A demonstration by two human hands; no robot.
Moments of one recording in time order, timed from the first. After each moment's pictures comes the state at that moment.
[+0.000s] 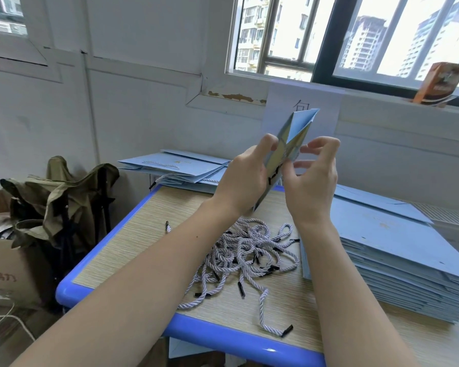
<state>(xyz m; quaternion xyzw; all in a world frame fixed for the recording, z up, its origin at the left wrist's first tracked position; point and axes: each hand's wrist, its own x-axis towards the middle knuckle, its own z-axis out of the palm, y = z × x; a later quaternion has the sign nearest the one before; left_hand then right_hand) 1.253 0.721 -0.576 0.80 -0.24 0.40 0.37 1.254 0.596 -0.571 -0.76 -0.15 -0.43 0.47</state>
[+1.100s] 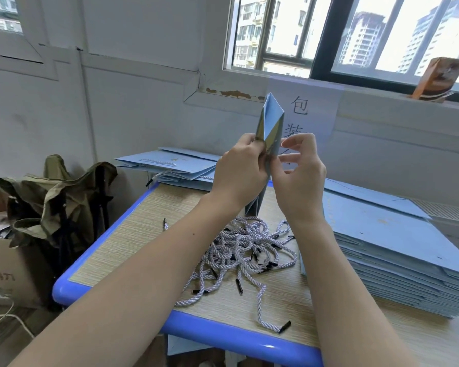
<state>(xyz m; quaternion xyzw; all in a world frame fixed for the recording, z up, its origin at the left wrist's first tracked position) 1.251 0.719 -0.567 0.83 -0.12 0.45 0.30 1.250 0.606 -0.570 -0.74 -0.21 -0.42 0.48</state>
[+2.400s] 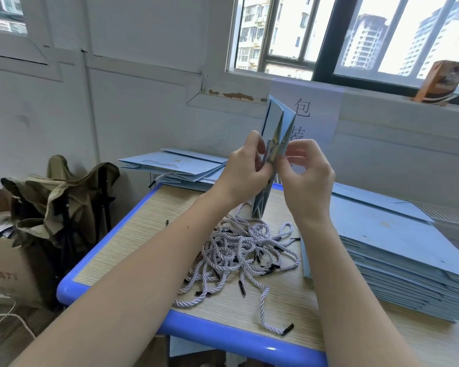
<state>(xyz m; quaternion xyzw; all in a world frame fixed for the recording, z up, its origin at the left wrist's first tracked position) 1.258 0.727 -0.568 0.80 -0.19 0.31 0.47 1.252 0.600 -0.568 -0.74 -0.18 -0.40 0.50</state>
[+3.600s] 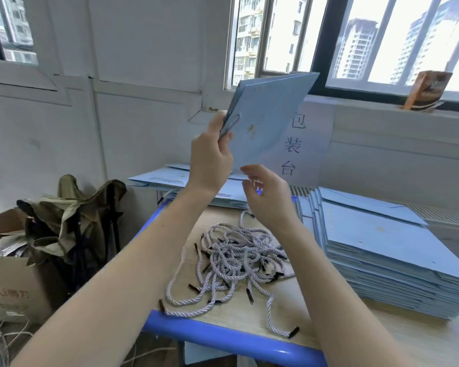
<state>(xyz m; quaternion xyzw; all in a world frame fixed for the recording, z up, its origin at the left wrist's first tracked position) 1.250 0.777 -0.528 0.73 -0.13 0.53 0.41 1.246 0.638 -0.575 -0.82 -0.25 -0.24 0.45</state>
